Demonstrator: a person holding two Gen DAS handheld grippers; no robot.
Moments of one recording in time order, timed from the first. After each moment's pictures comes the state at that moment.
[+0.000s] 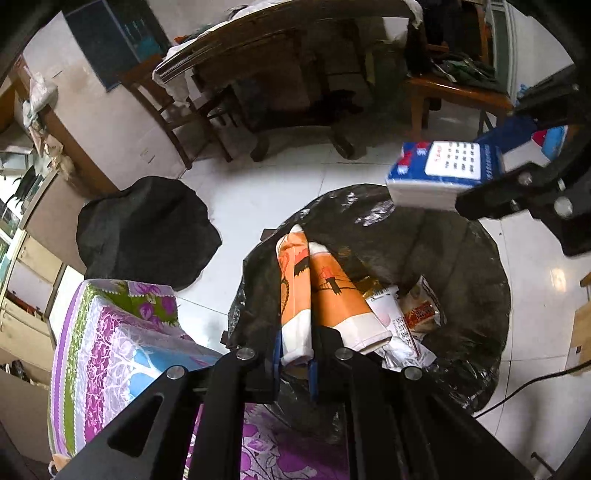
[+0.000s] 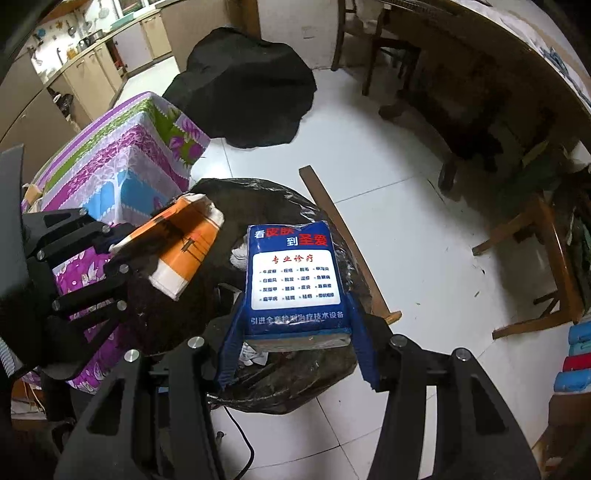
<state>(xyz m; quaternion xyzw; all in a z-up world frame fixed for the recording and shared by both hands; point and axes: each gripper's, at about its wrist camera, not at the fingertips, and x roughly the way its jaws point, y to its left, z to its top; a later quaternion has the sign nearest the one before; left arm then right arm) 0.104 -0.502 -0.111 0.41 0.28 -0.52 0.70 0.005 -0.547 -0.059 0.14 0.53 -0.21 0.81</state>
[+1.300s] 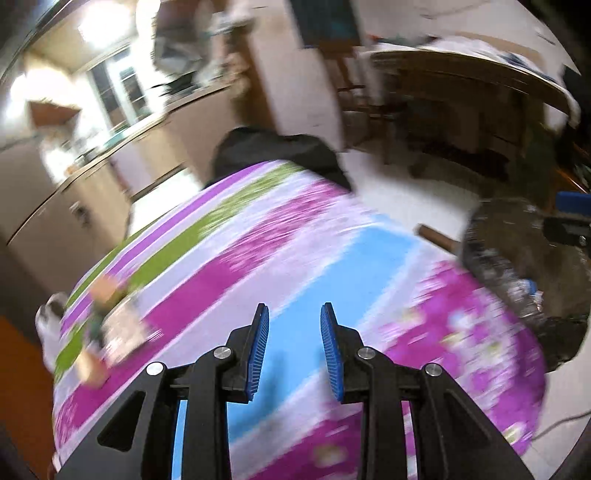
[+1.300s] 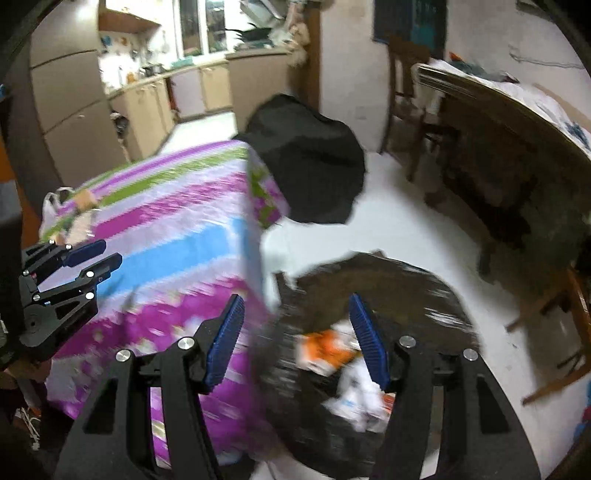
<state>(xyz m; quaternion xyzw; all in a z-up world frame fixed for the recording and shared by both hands) 0.220 -0.255 -0.083 0.24 0.31 -0.28 0.87 0.078 -0.401 -0.053 0.08 0.38 -0.15 0.91</state>
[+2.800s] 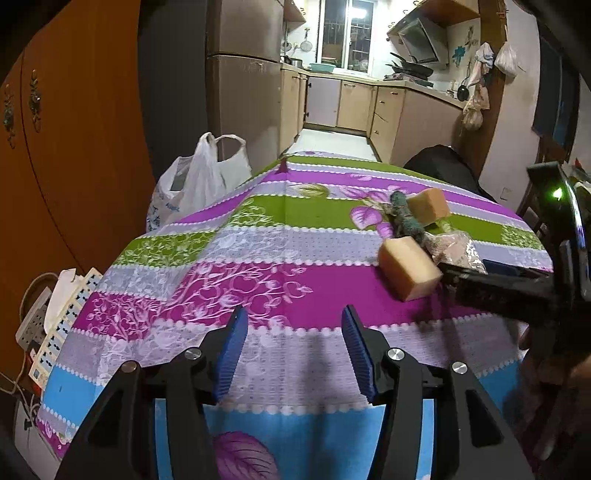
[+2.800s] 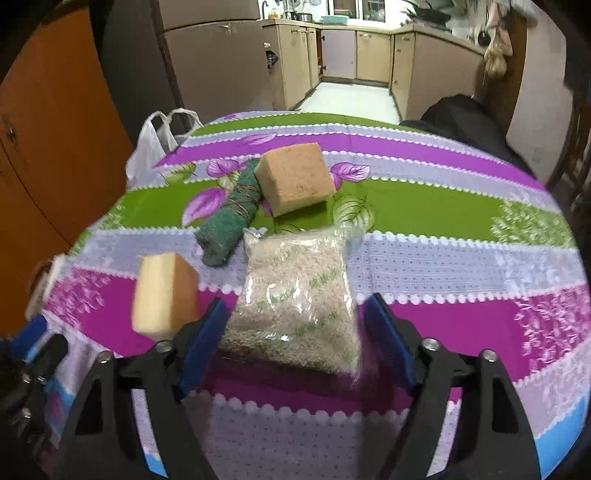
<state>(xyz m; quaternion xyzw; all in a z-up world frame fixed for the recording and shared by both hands) 0.308 0.056 -0.089 -0.03 0.37 0.00 0.93 0.360 -0.133 -0.115 -0.01 0.44 0.06 0.90</state>
